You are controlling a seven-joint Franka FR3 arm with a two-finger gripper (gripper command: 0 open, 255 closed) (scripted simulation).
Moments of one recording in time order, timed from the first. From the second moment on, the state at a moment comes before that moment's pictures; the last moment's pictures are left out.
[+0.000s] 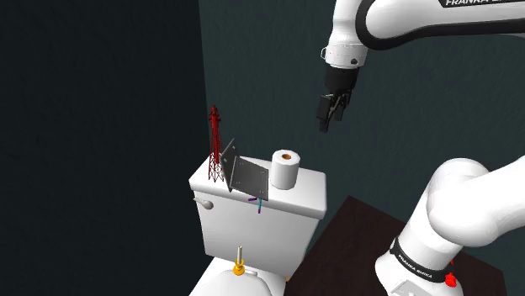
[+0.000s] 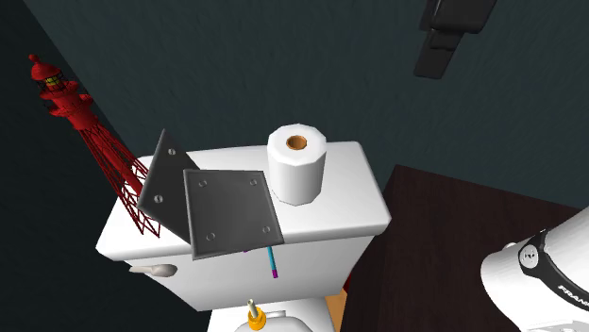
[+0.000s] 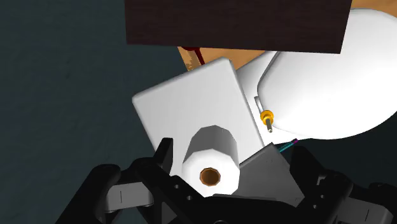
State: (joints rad) arm -0.02 -0.76 0.06 -2.43 -0.02 1.67 0.03
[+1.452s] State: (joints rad) arm -0.13 0.05 0.44 -1.90 -0.09 1.80 1.10
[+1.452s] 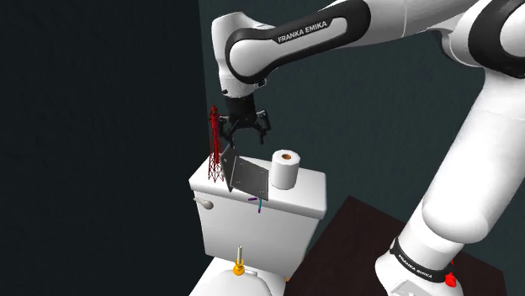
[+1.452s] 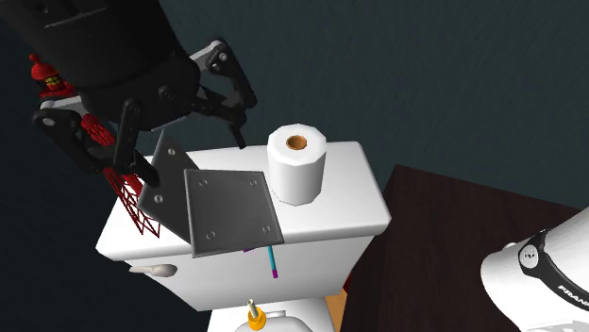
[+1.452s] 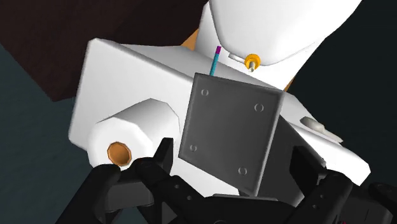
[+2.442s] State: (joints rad) arm -0.05 0.46 0.39 -1.55 -0.22 1.78 1.46
